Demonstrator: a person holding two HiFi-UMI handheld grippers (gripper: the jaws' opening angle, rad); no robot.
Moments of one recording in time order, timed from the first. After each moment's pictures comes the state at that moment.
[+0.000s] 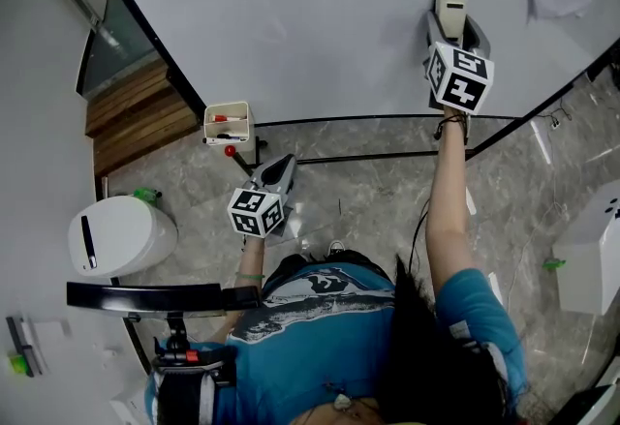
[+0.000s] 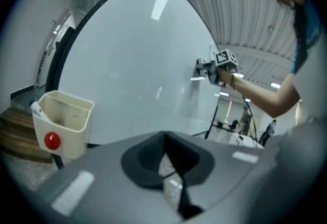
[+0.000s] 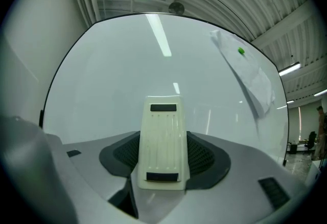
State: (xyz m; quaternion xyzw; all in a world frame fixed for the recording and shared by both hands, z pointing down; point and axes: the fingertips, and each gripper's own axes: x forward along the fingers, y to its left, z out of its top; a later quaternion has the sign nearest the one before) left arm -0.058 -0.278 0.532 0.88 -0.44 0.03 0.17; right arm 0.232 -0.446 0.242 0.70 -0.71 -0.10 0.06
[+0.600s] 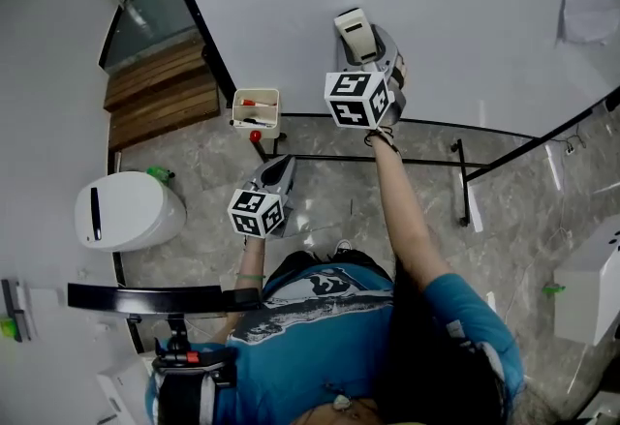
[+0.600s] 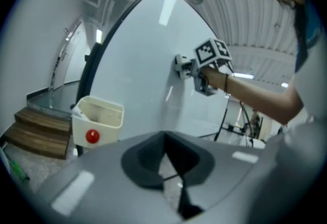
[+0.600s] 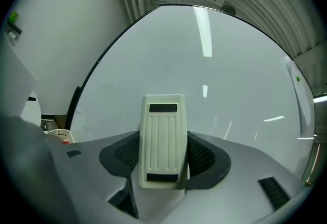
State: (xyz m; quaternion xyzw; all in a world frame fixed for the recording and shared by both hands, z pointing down) left arm -0.118 -0.254 0.539 0.85 -0.49 0.02 0.17; right arm -0.004 -0.442 0.333 0.61 -0.75 -0.18 0.18
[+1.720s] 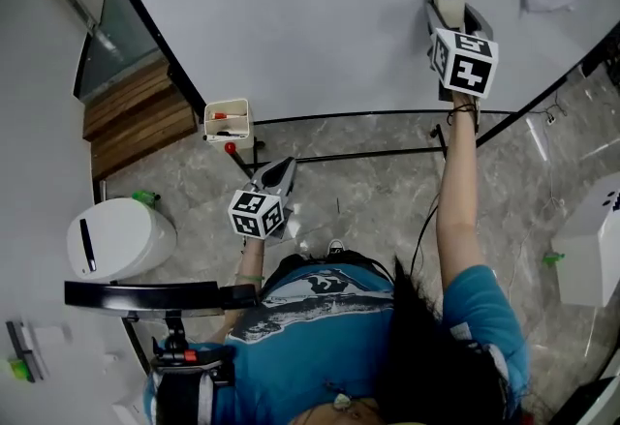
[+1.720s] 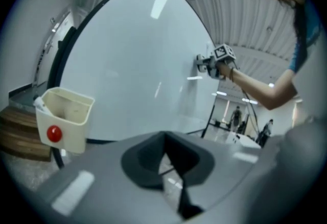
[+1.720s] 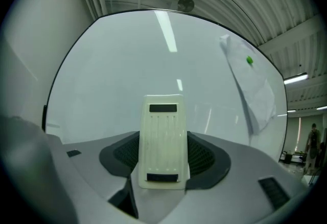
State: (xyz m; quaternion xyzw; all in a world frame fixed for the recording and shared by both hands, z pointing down) left arm -0.060 -0.253 0.535 0.89 -0.42 0.03 0.17; right arm 0.228 -0.429 0.219 0.69 -0.71 -0.10 0.11
